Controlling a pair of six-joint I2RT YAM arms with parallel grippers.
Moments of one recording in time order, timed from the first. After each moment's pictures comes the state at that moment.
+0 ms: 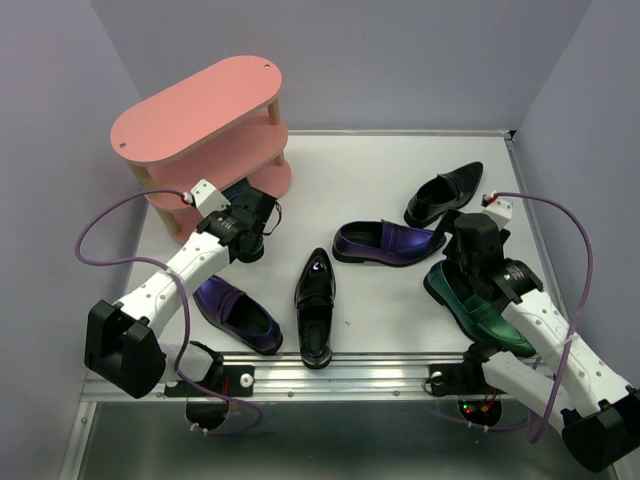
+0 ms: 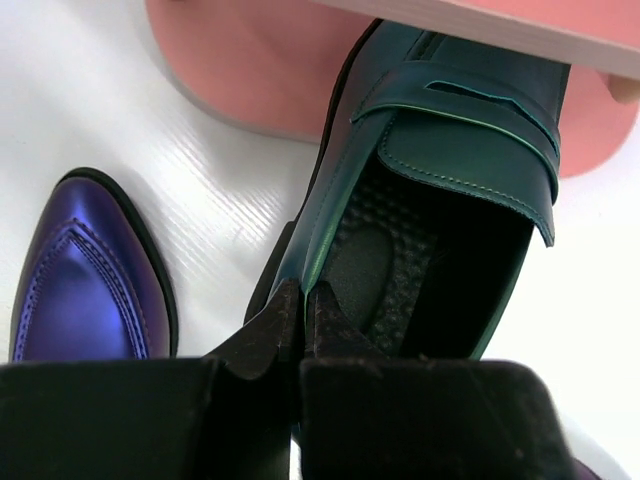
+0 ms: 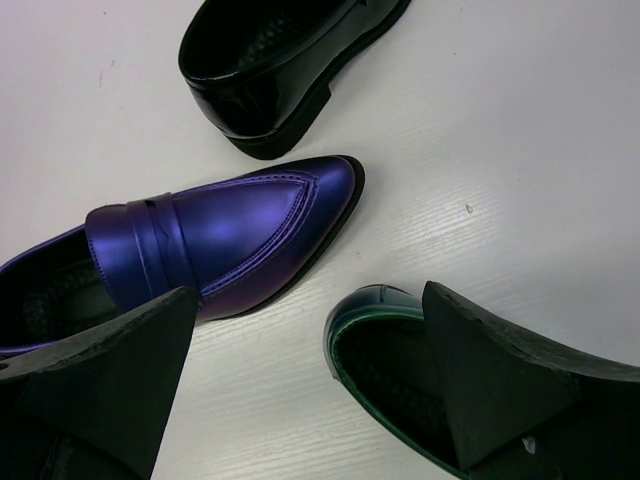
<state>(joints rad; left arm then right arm) -0.53 1.29 1.06 -0.82 -0.82 -1.22 0.41 0.85 0.77 -0.54 0.54 0.61</state>
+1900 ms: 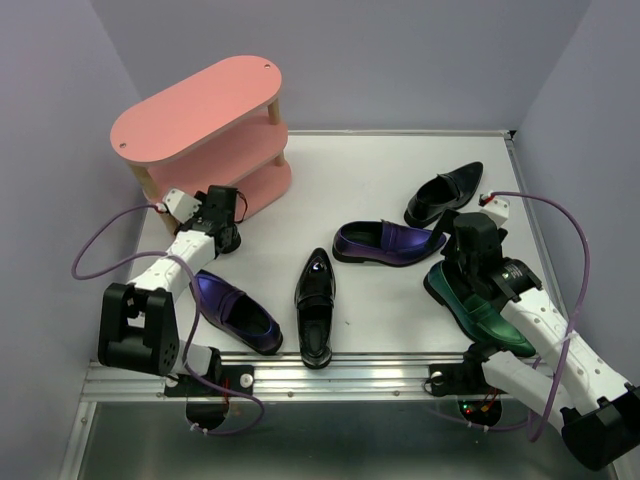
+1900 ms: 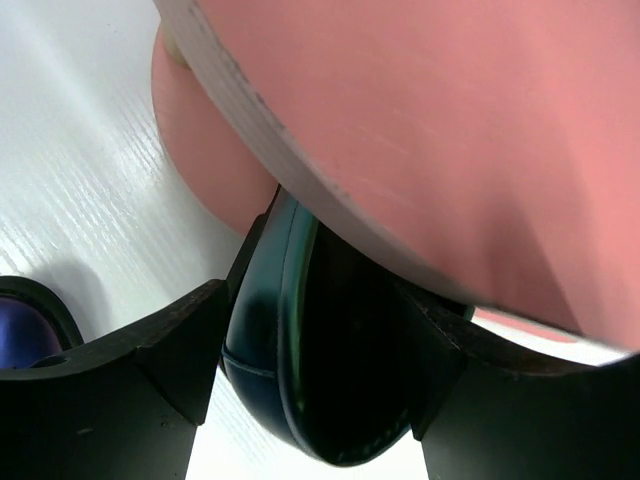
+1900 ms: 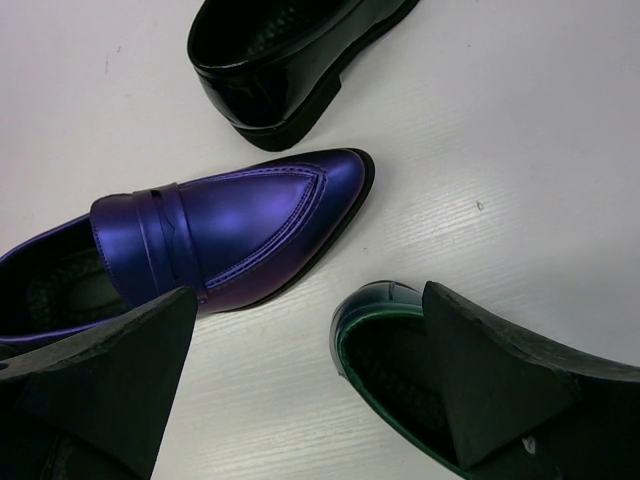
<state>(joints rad) -0.20 1.39 0.87 -0.34 -0.70 -1.15 0.41 0.86 0.77 -0.53 0.51 0.60</state>
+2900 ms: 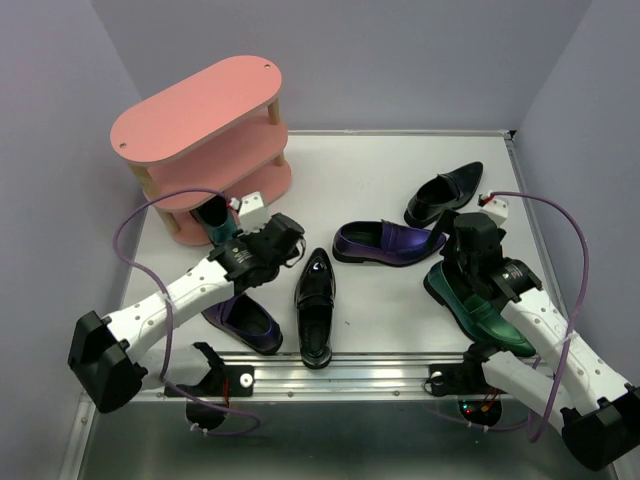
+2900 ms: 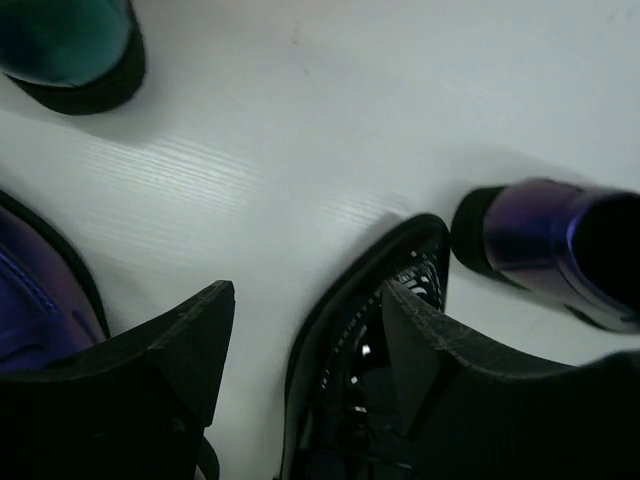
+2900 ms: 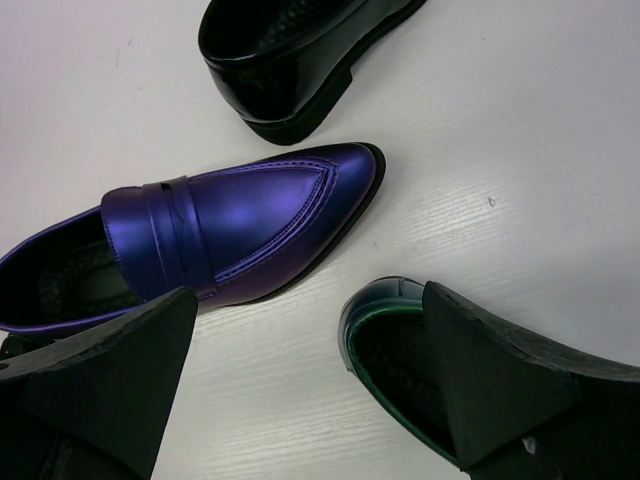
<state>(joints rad) -0.76 1.14 0.92 -0.67 -0.66 -0.99 0.41 0.86 0.77 -0.53 0.49 0.61</state>
